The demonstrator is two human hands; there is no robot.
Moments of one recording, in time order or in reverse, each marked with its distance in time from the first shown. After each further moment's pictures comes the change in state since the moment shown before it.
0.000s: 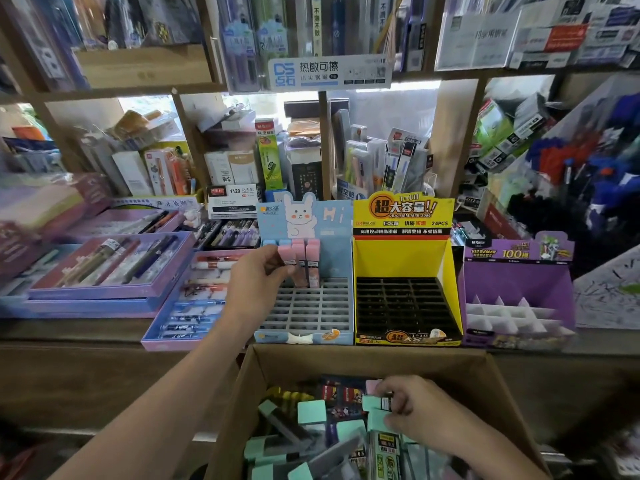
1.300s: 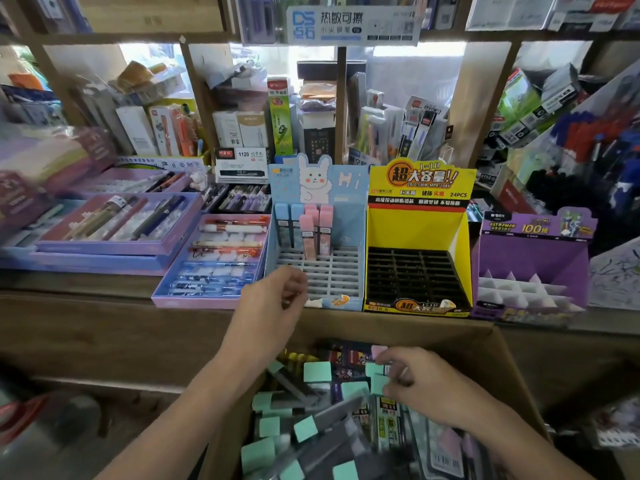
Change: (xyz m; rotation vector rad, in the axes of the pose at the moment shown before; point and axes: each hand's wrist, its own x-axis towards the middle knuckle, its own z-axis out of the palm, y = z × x) left_hand -0.092 -0.005 -0.004 0.124 -0.106 0.008; right_hand -0.007 -0.006 0.008 -0.074 0.039 -0.081
